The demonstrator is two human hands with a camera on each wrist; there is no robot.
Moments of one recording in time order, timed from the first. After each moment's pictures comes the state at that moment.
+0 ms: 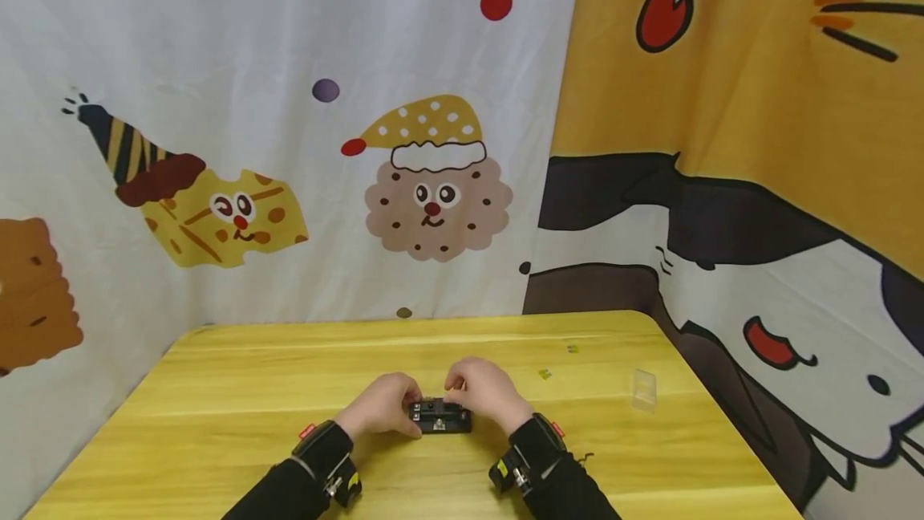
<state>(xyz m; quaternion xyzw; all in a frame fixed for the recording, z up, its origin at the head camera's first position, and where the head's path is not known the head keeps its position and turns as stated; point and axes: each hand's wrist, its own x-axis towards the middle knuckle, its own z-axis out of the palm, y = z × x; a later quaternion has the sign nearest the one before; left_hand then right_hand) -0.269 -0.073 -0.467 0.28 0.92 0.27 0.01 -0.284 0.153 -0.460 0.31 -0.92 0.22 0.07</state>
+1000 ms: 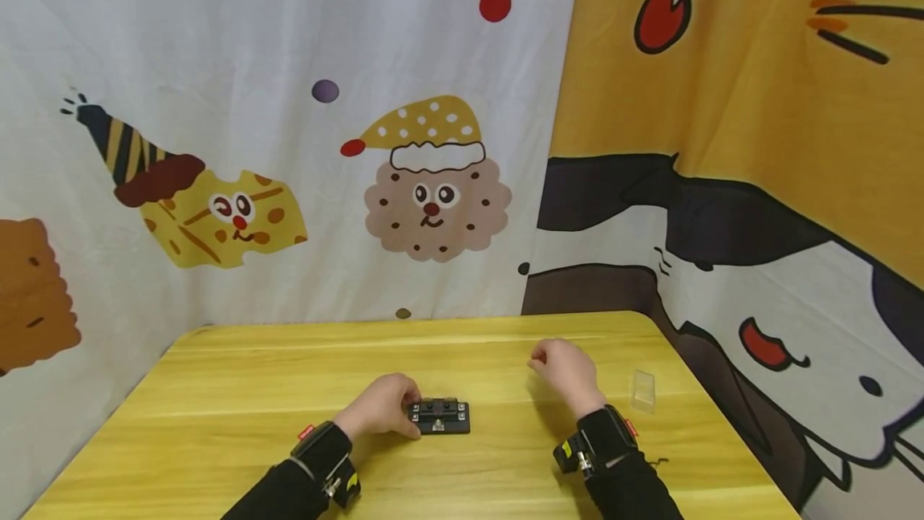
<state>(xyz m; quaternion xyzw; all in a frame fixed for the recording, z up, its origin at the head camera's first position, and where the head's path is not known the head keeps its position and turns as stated) -0.266 -0.073 -0.467 0.28 0.92 0.28 0.02 -0.290 0.260 -0.442 0.10 -0.97 0.19 0.11</state>
